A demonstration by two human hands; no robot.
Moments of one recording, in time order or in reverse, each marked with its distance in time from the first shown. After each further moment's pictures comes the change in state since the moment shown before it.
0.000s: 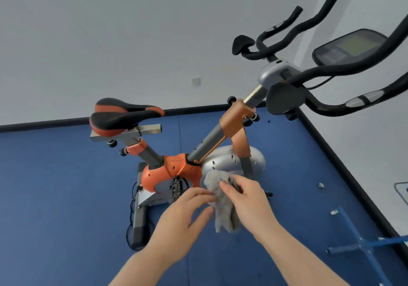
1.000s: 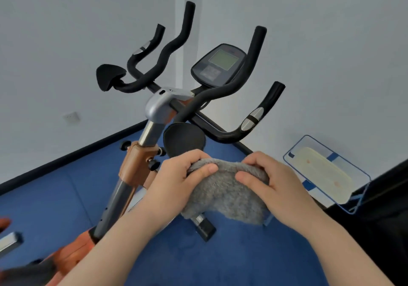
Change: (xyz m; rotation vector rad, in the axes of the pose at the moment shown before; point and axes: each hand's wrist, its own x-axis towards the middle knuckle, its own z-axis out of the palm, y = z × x) left_hand 0.278 0.099 0.027 -0.402 -0.344 0.440; right_hand 0.056 -0.021 -0.184 -0.391 0.508 -0.043
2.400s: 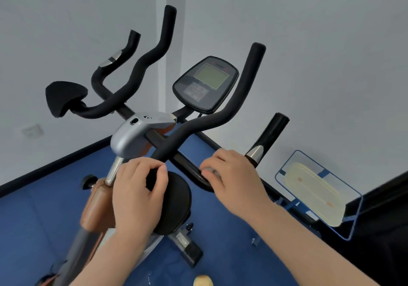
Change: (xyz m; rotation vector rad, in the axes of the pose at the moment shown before) left_hand 0.097 -0.086 0.001 0.417 0.591 -0.028; right_hand 0.144 0.035 0.026 -0.513 0.040 -0.224
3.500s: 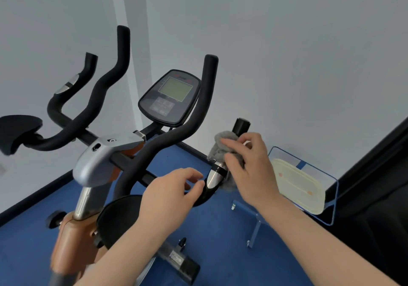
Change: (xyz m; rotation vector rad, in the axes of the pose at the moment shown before) left_hand 0.024 0.070 0.050 0.130 -0.668 0.126; right_hand -0.014 0.071 -0.021 0.187 0.475 0.308
